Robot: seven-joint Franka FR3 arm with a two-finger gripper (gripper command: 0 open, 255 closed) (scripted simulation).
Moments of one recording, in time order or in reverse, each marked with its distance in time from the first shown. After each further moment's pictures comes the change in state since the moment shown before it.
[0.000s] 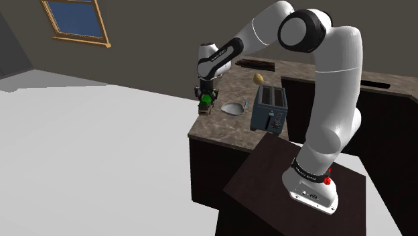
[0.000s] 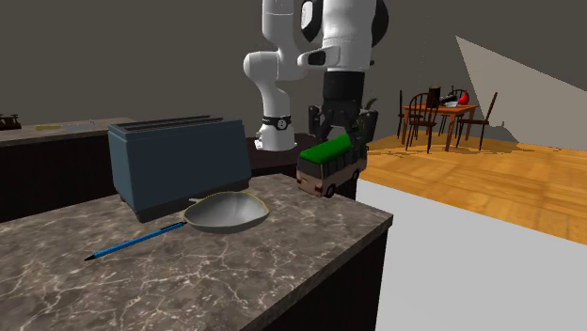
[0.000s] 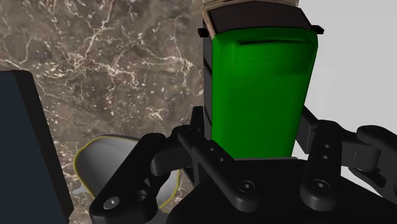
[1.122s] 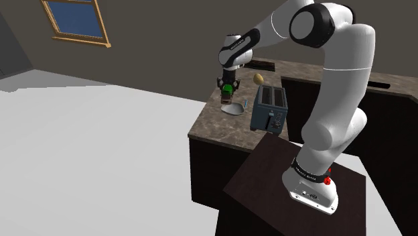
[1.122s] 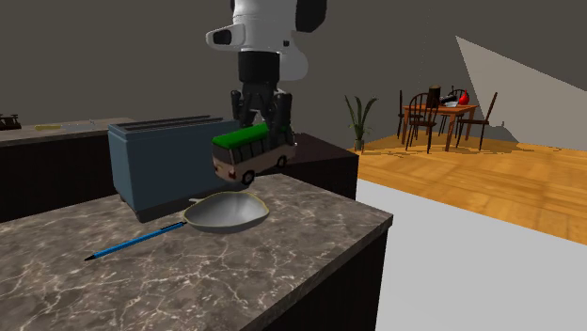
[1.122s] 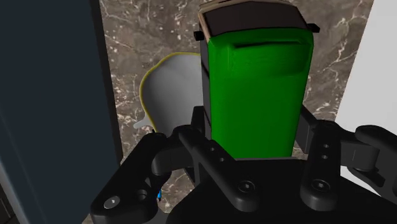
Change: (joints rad) arm -0.183 -0.090 -0.077 -0.048 0.041 -0.033 -0.281
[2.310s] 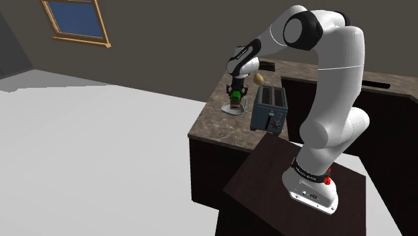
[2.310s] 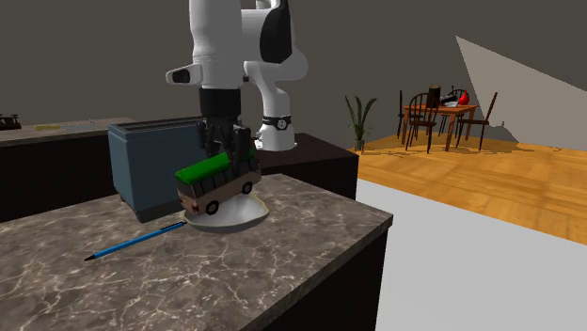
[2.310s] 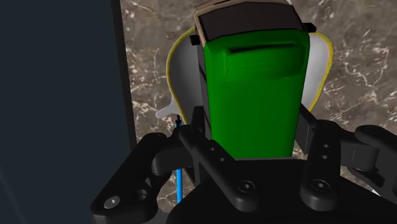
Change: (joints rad) arm -0.089 0.104 -0.038 -0.022 0.021 0.129 -0.137
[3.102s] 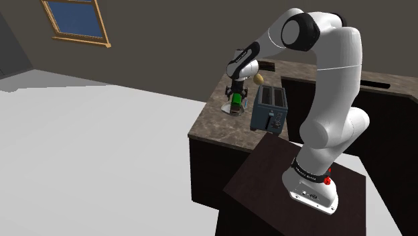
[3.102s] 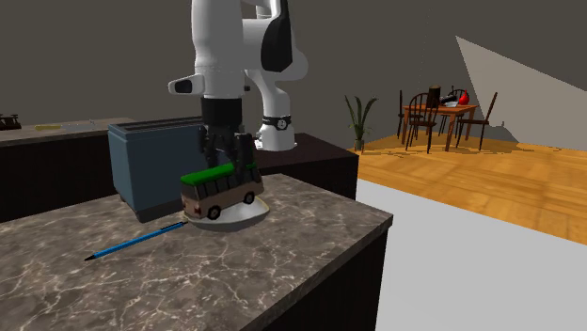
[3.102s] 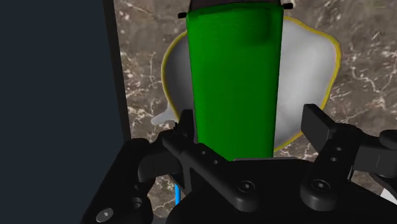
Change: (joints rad) arm 0.001 0.027 0.001 -0.009 0.000 0.037 0.002
